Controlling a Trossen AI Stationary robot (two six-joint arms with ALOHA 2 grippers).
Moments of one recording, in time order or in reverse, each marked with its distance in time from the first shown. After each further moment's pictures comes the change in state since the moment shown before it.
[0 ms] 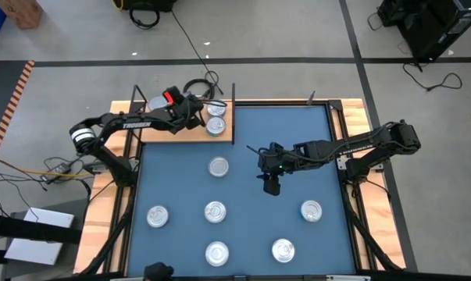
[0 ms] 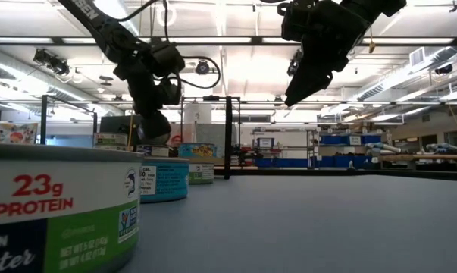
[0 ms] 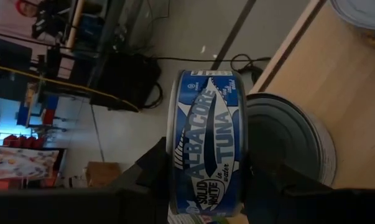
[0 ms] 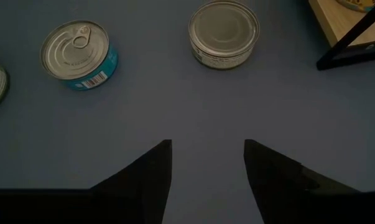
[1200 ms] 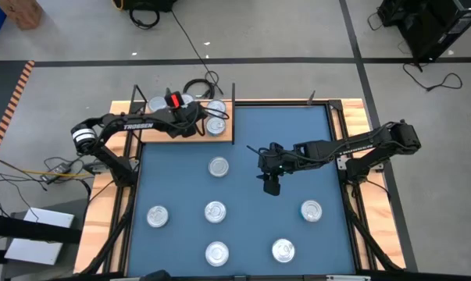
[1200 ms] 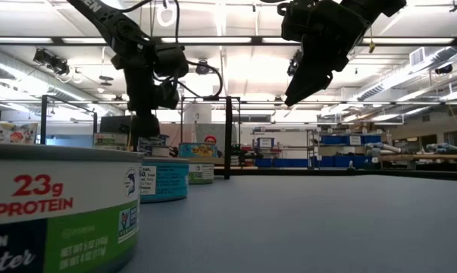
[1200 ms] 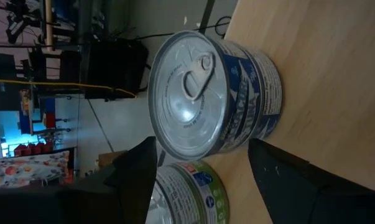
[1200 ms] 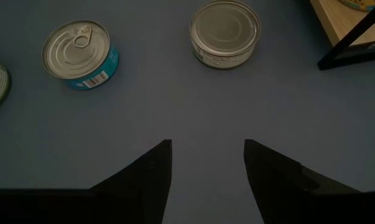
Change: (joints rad) left arm -0.067 0.005 0.068 -0.312 -0.025 -0.036; right arm 0.000 0.000 0.000 0.000 -0.004 0.001
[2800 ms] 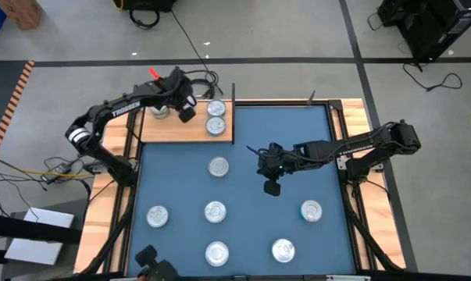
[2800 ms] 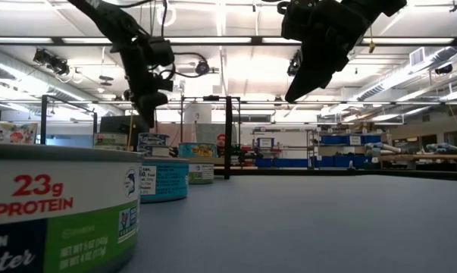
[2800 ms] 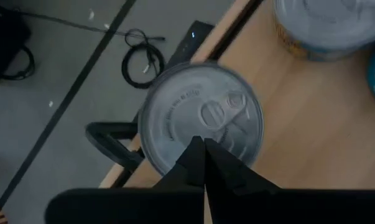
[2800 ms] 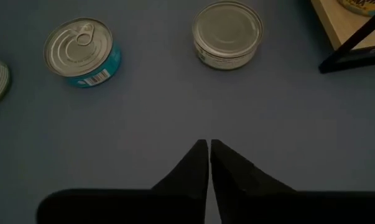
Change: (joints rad) left arm 0.304 -0.029 0.209 -0.170 0.610 -0.070; right arm 0.001 0.000 0.000 0.002 0.000 -0.019
